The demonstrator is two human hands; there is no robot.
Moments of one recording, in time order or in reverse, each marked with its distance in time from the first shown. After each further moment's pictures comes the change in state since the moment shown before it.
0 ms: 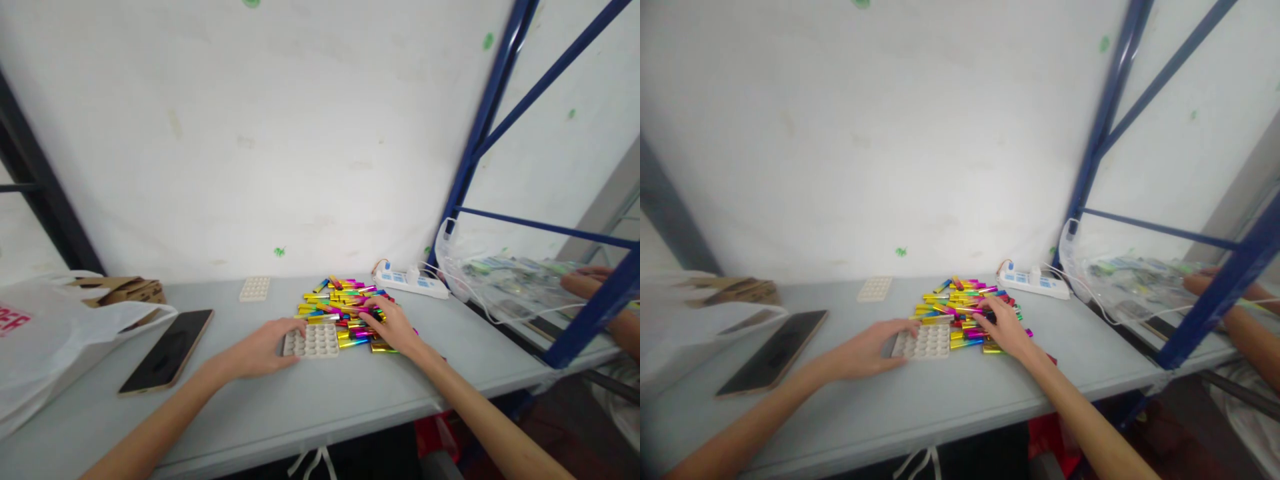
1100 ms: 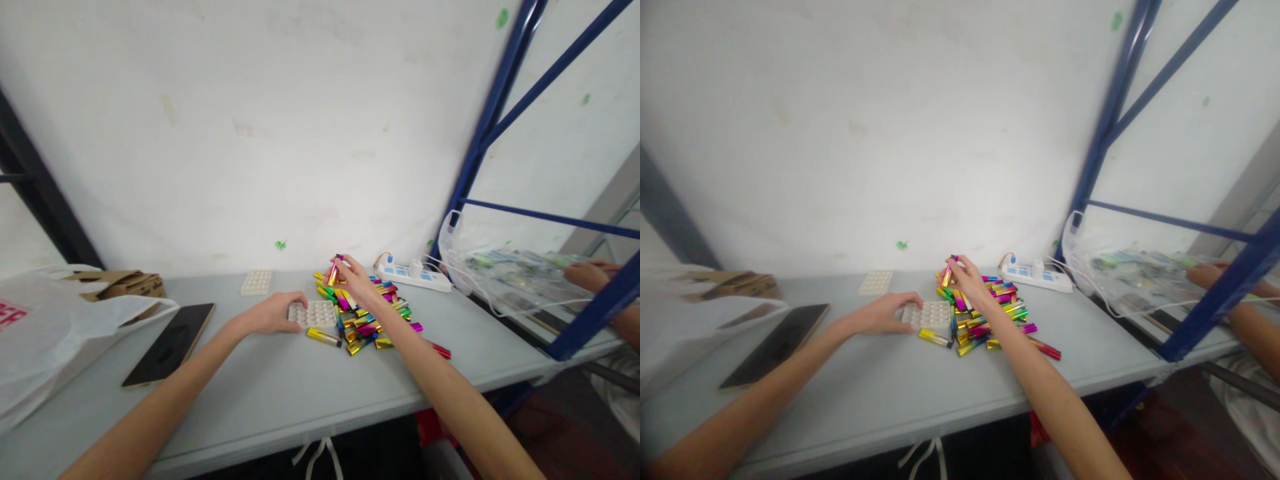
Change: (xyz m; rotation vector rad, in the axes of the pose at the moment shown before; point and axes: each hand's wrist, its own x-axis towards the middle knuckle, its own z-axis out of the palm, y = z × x) left_hand 0.047 -0.036 -0.019 0.055 -0.055 -0.001; right_hand 0.100 -0.043 0.051 1.167 0.015 0.411
